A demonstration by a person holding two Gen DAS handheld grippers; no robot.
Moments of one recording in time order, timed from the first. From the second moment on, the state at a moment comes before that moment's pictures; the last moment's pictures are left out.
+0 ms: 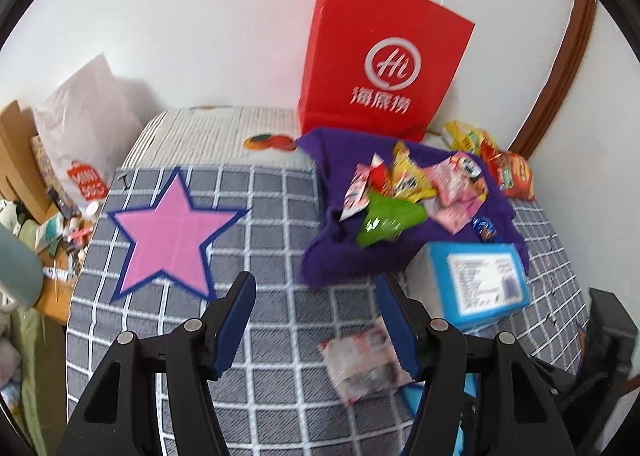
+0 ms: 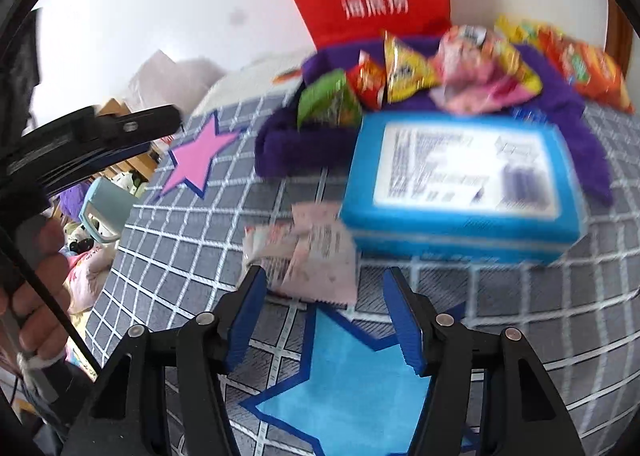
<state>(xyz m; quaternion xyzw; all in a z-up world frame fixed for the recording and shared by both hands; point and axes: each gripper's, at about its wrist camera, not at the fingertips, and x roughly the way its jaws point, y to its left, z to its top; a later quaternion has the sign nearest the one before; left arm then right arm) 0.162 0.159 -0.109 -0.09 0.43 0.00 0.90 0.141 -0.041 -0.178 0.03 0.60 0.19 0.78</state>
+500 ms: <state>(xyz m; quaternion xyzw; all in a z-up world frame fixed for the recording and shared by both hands) 0.158 0.168 -0.146 -0.09 0.45 -0.02 0.89 0.153 -0.024 -0.223 0.08 0.60 0.16 0.78</state>
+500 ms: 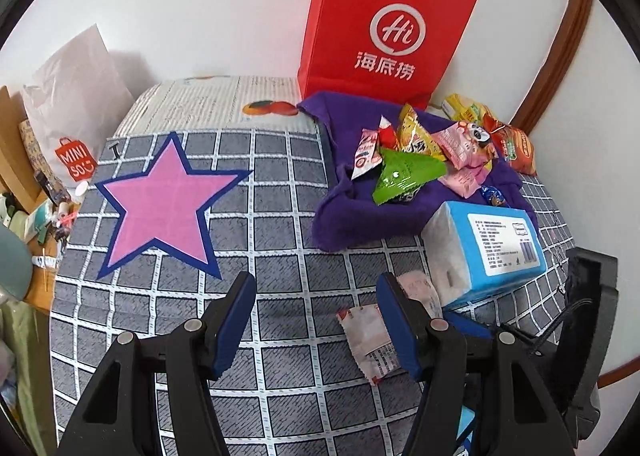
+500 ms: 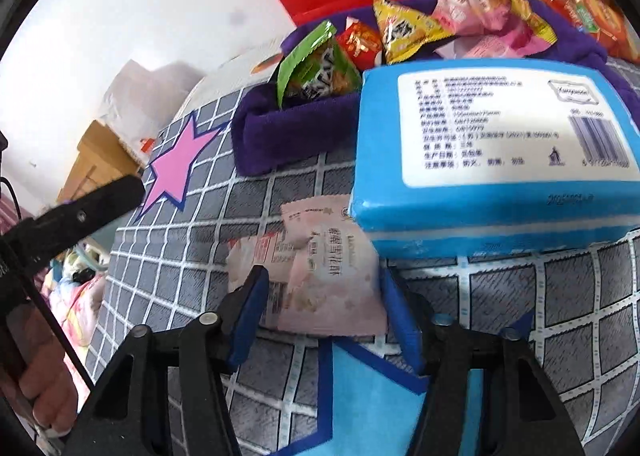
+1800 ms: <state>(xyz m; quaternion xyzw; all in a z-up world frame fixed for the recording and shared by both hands) 0.161 0.098 -0.207 -0.10 0.53 -0.13 0.83 0.105 -0.155 -0.190 0.02 0.59 0.11 0.80</state>
